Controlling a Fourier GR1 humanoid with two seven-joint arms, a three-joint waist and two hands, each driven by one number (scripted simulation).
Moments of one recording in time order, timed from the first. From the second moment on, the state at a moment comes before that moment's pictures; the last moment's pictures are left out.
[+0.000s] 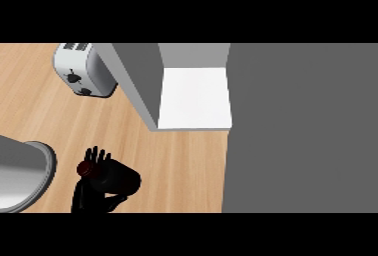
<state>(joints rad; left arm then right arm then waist) -0.04 0.02 0.22 -0.80 0.38 -0.33 -0.65 0.33 -0.11 0.19 -2.43 -0.22 0.21 0.26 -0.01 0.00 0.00</state>
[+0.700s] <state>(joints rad) -0.10 0.05 0.17 -0.71 0.33 -0.41 -0.71 0.36 -0.11 0.16 -2.42 -0.23 0.23 0.24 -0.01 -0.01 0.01</state>
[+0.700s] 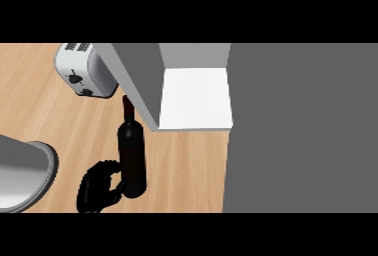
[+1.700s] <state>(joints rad) -0.14 0.11 0.04 -0.87 0.04 -0.04 -0.72 0.39 -0.11 0.18 -2.43 -0.21 0.24 0.22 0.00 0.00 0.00</state>
